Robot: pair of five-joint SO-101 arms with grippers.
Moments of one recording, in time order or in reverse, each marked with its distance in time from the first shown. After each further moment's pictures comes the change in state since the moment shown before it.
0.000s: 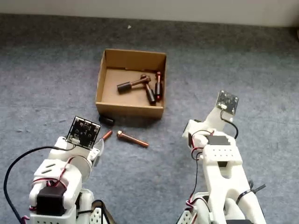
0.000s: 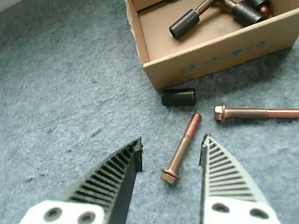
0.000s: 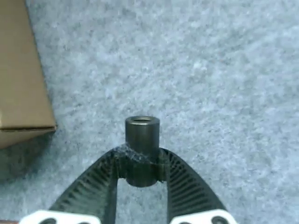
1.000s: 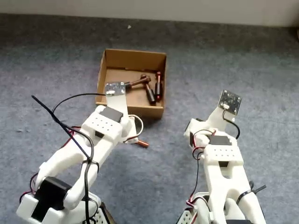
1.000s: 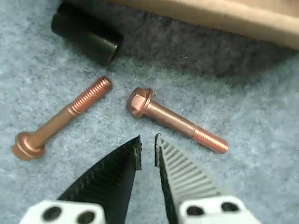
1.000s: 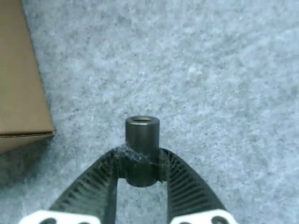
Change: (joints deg) left arm 21.4 87.0 -30.6 -16.9 54.9; right arm 0.6 0.0 0.0 -0.4 -0.1
